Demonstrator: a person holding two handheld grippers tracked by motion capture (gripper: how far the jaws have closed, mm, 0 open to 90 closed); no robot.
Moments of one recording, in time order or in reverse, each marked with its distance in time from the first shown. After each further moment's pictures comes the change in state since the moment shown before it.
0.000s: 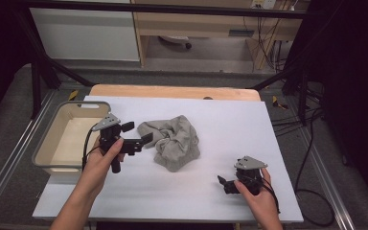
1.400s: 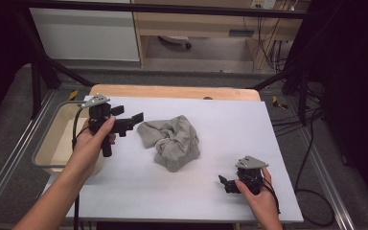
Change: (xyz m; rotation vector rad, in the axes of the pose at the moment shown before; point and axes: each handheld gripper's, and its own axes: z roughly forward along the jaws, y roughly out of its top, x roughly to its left) left arm 0.020 0.052 -0.014 0.007 0.108 -0.039; right arm -0.004 -0.003 0.001 0.013 -0.011 0.036
